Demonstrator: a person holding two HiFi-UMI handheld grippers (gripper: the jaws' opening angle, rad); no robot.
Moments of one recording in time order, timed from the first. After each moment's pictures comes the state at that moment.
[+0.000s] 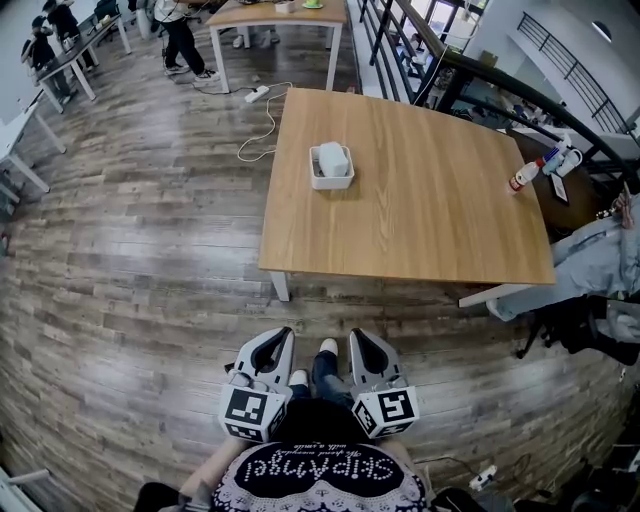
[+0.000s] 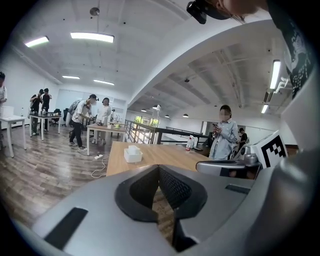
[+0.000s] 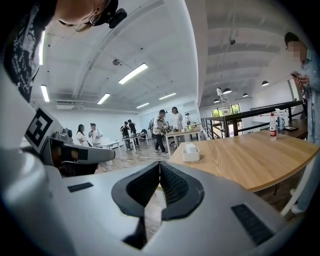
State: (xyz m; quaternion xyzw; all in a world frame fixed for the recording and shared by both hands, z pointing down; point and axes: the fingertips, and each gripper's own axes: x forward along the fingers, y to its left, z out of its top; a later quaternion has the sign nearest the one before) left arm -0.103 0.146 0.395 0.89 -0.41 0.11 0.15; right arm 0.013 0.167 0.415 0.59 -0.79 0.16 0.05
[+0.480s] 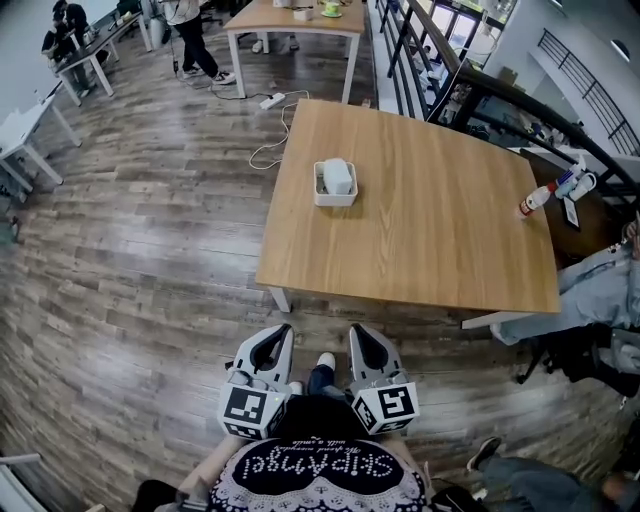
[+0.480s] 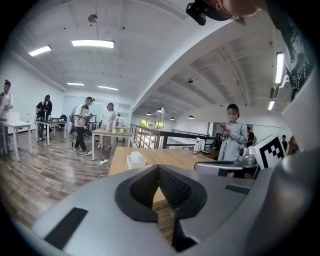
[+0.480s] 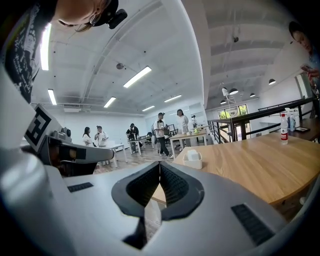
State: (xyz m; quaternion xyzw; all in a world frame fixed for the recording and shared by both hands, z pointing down) left arm -0.074 0.104 0.382 0.88 -0.45 0.10 0.14; right arm 0.042 0.114 0.407 0.56 -0.81 0.15 0.04
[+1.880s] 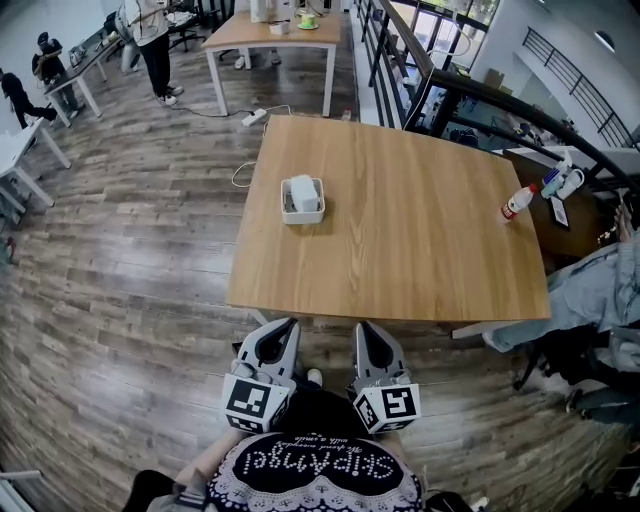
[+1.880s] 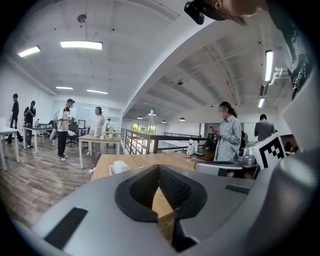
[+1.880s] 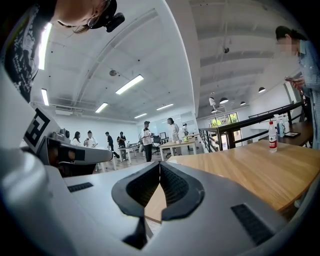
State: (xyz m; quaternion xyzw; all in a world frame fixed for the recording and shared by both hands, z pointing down) left arm 0.018 0.062 0.375 0.90 -0.41 0.08 0.10; right arm 0.133 0.081 0.402 0.60 -0.79 0.12 0.00
